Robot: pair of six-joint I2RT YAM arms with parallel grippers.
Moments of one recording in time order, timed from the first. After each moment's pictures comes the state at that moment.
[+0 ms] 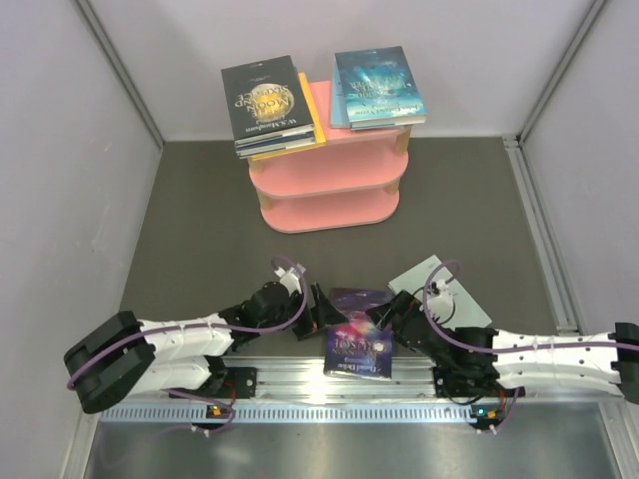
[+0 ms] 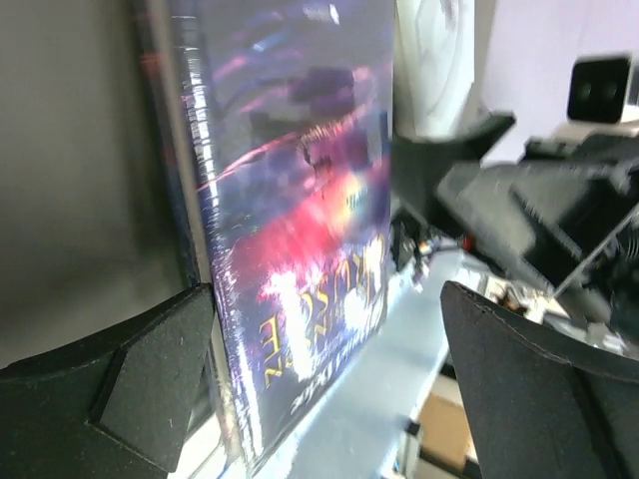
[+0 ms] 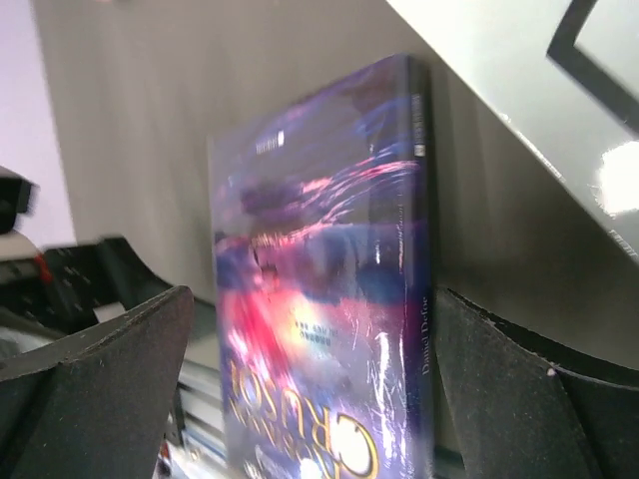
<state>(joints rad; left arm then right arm) -0.93 1.15 0.22 0.45 0.23 -1.24 1.32 0.74 0.18 -0.15 0.64 1.55</state>
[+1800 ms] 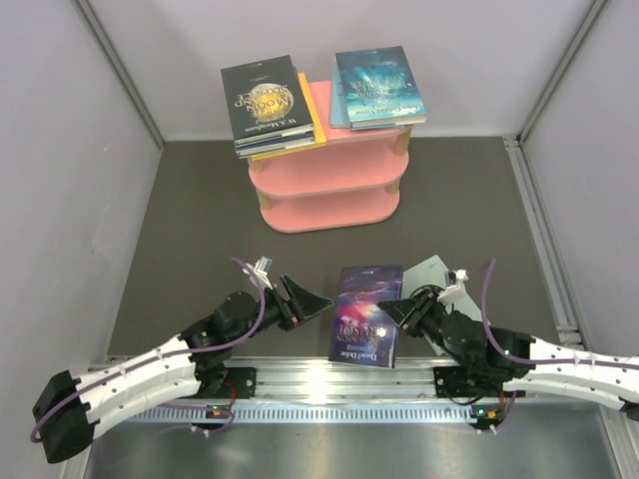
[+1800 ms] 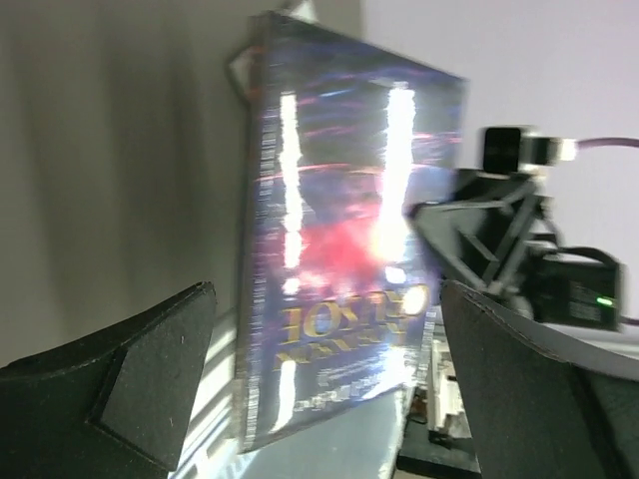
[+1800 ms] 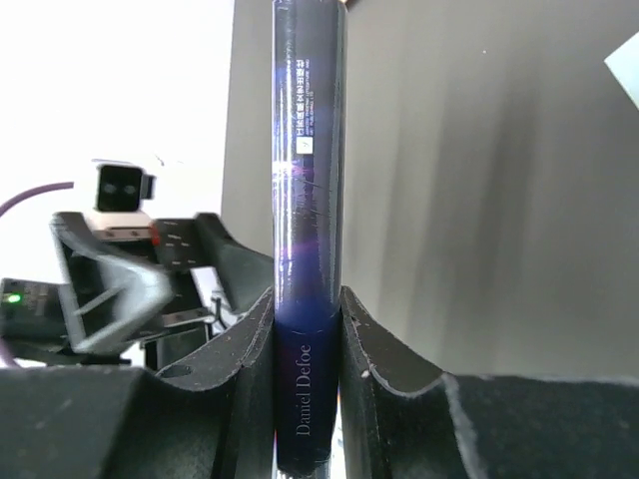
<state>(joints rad) -0.95 0.60 0.18 0.22 0.04 -1.29 1.31 0.34 0.22 -0.18 0.63 1.32</state>
